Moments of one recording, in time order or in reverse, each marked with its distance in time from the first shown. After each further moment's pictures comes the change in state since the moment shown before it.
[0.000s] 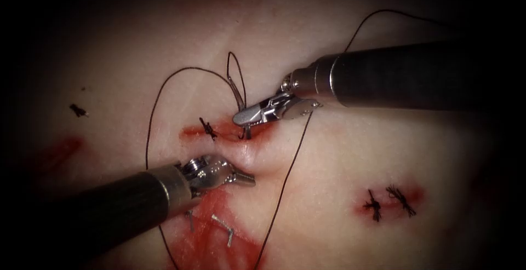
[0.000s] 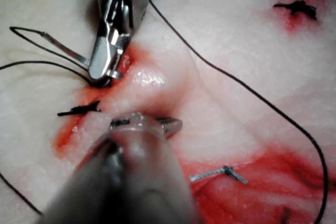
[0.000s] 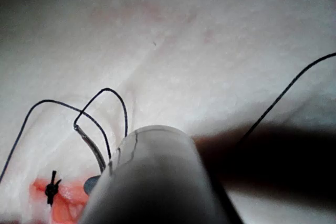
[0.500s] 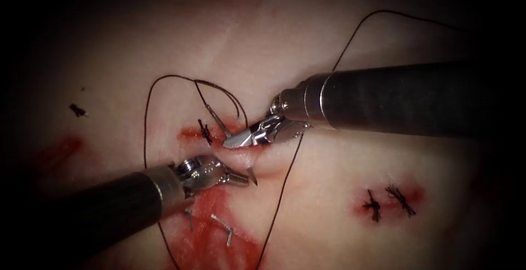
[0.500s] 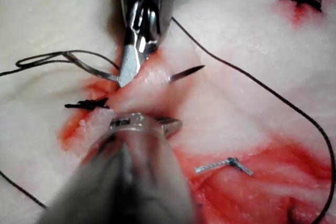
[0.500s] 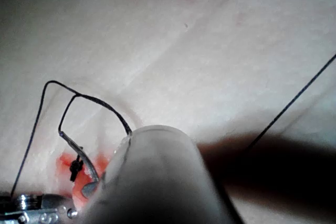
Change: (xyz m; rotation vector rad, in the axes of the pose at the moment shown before) right arm -0.004 0.001 0.002 -0.009 -0.042 0.004; left arm 0.000 0.000 0.000 0.005 -0.001 -0.001
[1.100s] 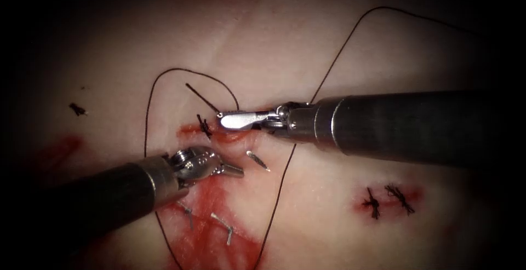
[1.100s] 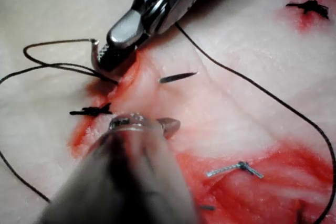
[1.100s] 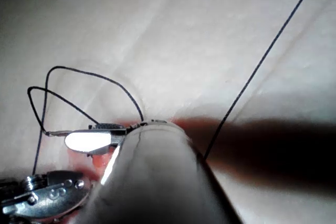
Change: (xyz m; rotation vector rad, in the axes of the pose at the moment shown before) right arm 0.008 -0.004 -0.006 0.050 0.561 -0.626; left arm 0.001 0.002 -0.001 0.039 0.015 0.033
